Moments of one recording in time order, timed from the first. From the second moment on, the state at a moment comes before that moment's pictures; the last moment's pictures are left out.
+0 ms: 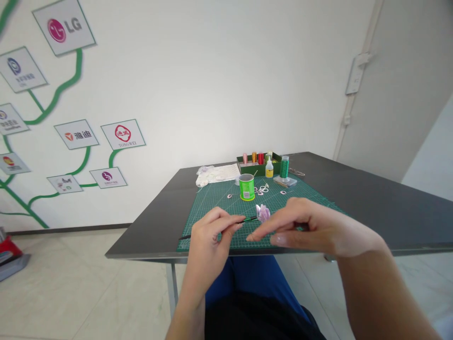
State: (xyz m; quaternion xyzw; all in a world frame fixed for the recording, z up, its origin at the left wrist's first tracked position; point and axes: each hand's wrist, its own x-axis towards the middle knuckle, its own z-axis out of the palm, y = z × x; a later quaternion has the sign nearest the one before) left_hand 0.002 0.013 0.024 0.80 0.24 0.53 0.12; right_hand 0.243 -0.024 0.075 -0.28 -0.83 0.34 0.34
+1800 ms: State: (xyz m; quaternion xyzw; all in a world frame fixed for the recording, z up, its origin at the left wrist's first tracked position) left_hand 0.001 0.015 0.020 0.75 0.30 0.57 0.15; right_hand 0.166 -0.047 -0.001 -0.44 -0.63 0.29 0.57
